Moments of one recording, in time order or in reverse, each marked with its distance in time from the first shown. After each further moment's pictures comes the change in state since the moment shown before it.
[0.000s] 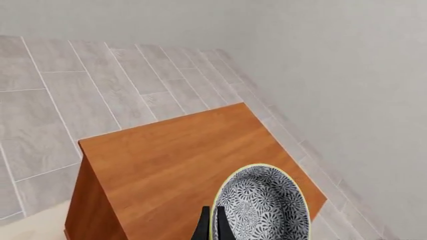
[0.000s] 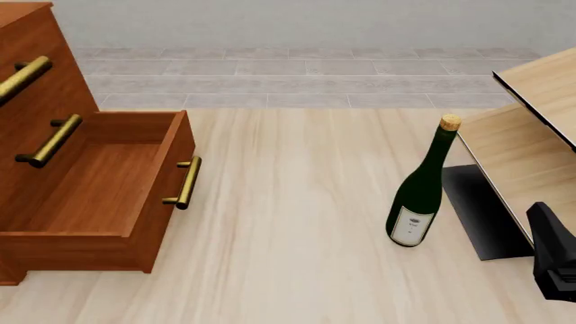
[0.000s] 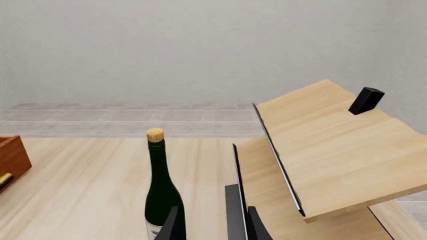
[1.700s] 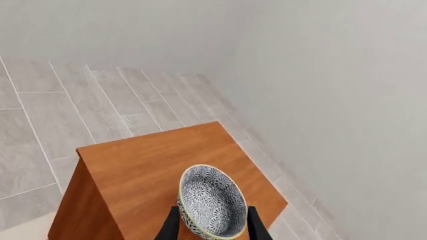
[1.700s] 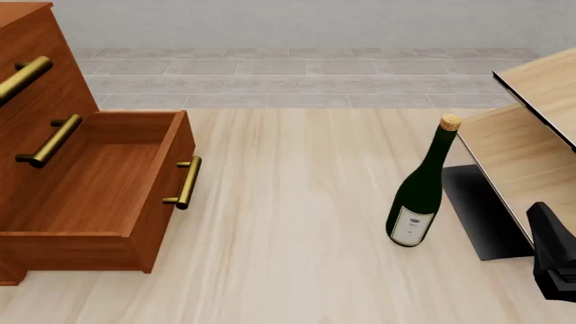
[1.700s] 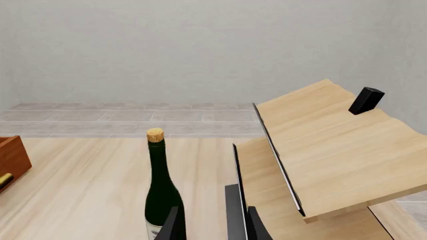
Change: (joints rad) left arm -0.007 -0.140 -0.066 0.081 -0.039; right arm 0.000 0.000 0.000 0.000 0.000
